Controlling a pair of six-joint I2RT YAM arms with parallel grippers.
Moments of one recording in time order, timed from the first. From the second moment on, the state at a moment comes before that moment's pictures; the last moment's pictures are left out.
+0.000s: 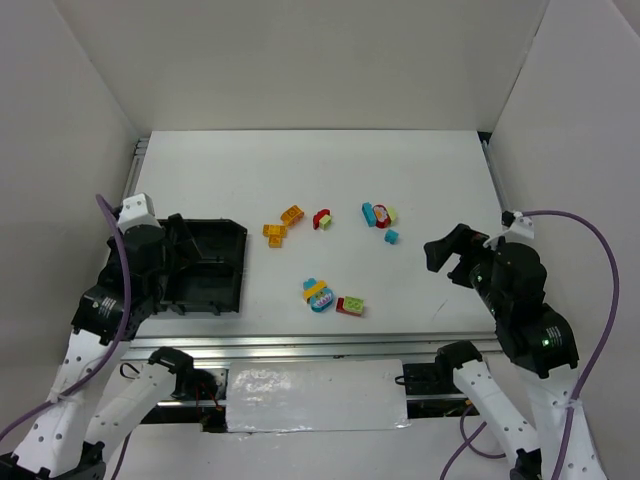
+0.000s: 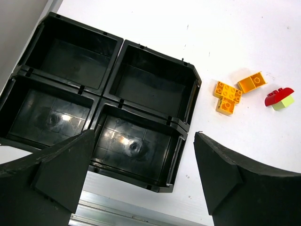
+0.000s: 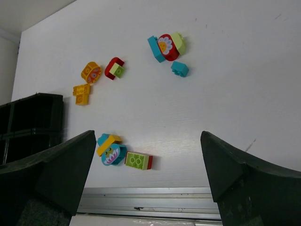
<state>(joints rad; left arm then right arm) -0.31 0.68 0.97 -0.83 -0.49 -0.47 0.25 0.52 1.03 -0.89 0.13 0.55</state>
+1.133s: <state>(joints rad) -0.31 0.72 0.94 -0.76 -0.27 -0.39 0.29 1.79 1.23 -0.60 0.27 0.59</state>
